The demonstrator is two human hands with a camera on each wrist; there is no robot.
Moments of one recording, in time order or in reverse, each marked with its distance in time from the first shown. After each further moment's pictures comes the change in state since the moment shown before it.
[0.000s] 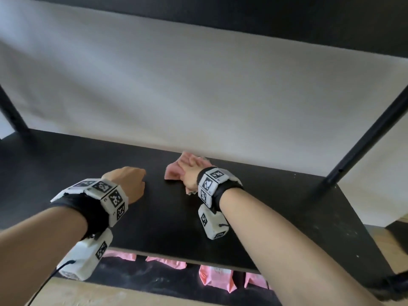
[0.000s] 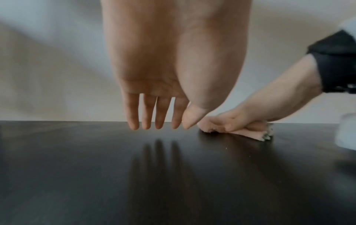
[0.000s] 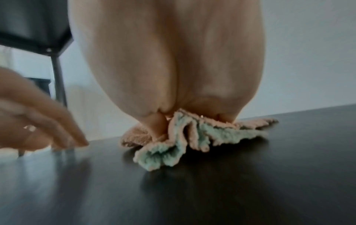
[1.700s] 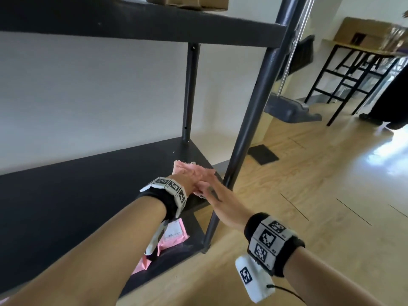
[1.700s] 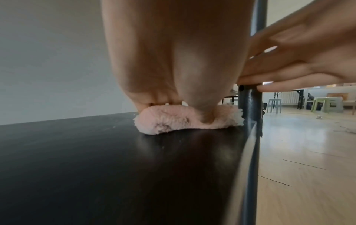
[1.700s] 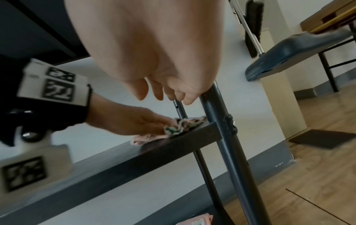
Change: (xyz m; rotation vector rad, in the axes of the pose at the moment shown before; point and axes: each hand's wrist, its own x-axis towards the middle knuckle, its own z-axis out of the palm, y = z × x) left_hand -0.074 0.409 -0.001 0.301 -0.112 0.893; right_hand -0.373 0.164 0.064 0.816 0.548 0.375
